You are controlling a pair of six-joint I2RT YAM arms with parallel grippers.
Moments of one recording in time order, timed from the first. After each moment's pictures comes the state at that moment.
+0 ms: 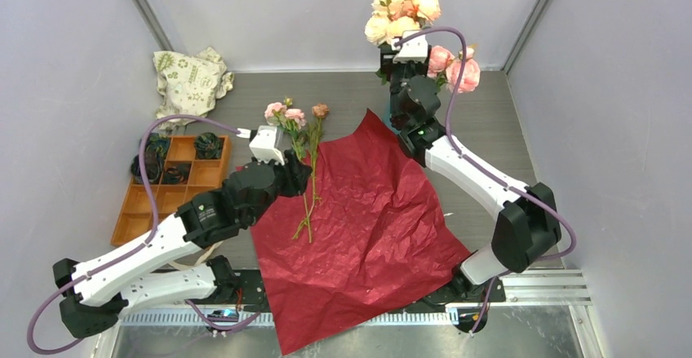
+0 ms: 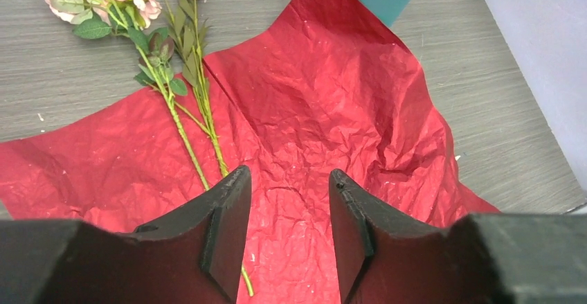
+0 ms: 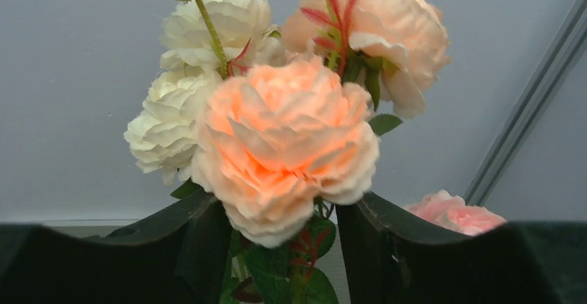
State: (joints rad) left arm -1.03 0.86 0.93 -0.43 -0.57 -0.55; right arm 0.58 1.51 1.25 0.65 0.62 -0.30
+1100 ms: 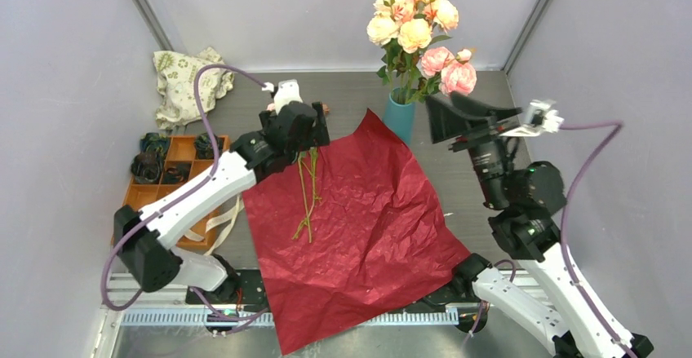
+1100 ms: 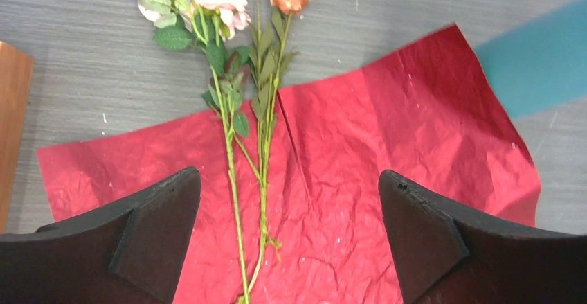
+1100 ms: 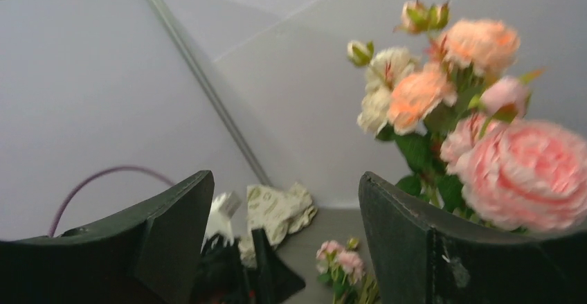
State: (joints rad) left arm -0.78 1.34 1.25 -0.54 -0.59 -0.62; right arm 0.58 0.65 0.99 0.18 0.22 0.41
